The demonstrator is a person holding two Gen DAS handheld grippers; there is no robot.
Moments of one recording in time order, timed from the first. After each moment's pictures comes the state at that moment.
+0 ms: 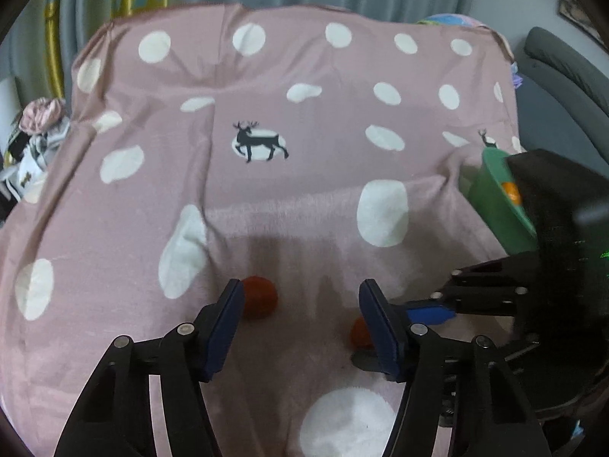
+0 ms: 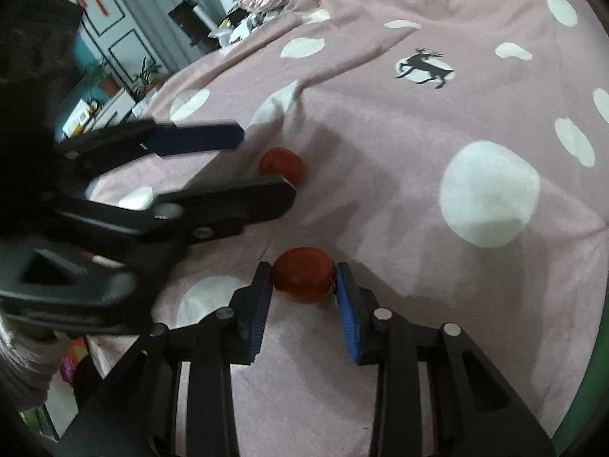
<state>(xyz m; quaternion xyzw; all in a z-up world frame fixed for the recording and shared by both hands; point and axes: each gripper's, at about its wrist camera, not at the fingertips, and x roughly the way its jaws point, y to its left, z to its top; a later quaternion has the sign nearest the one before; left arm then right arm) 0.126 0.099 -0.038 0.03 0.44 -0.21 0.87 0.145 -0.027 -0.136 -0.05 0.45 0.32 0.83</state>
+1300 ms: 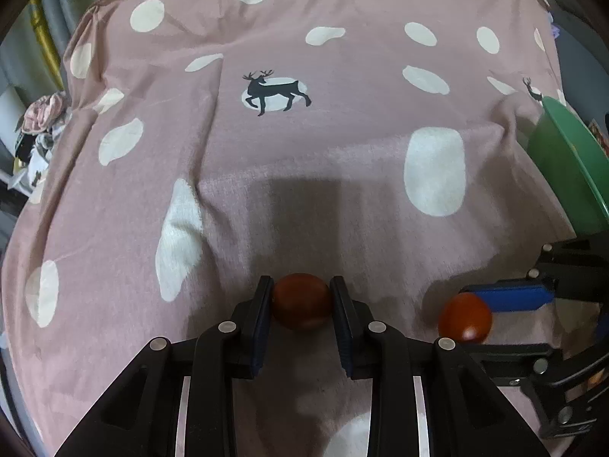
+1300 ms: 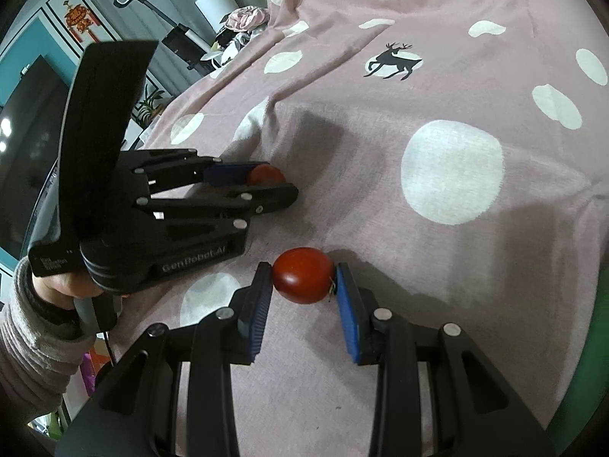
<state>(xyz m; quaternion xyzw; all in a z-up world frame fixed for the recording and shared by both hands) 0.149 0.075 -0.069 0.11 0.51 -0.14 0.84 0.146 -0.060 -0.135 0.00 0.45 0.33 0.83</state>
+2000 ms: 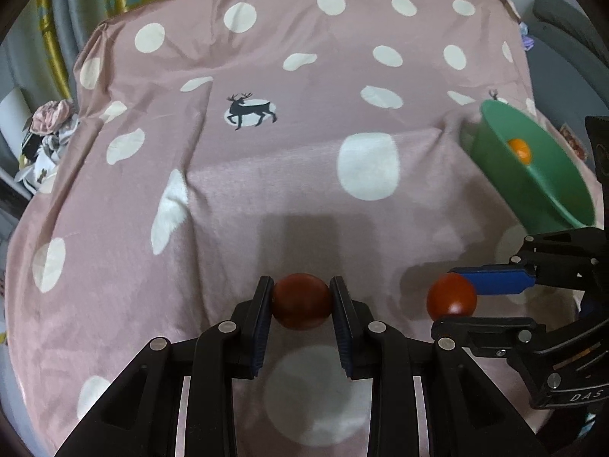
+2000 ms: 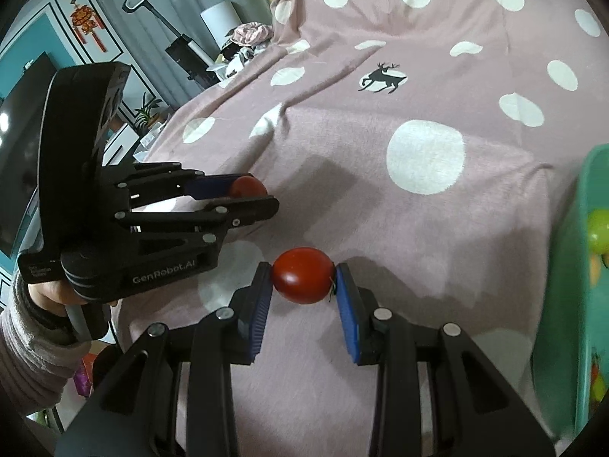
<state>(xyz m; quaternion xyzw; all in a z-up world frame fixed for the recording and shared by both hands) 0.090 0.066 -0.038 0.08 0.47 -0.17 0.86 0.096 -0.081 -0.118 -0.01 0.42 0.32 0.85</state>
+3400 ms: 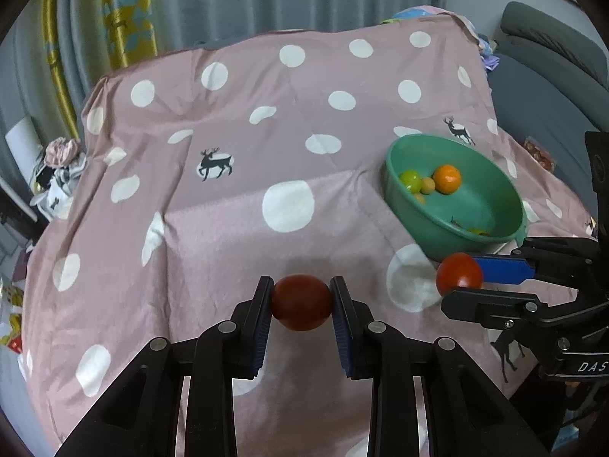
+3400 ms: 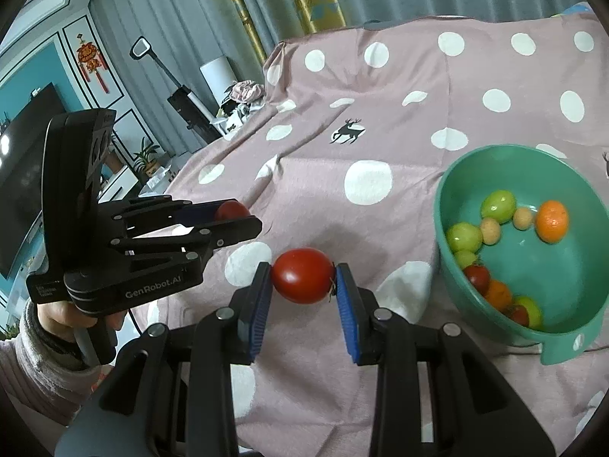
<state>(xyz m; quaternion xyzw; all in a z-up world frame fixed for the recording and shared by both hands) 0.021 0.012 0.024 0.08 0.41 -0.18 0.89 0.012 -0.155 -0.073 0.03 0.33 0.29 0.90</state>
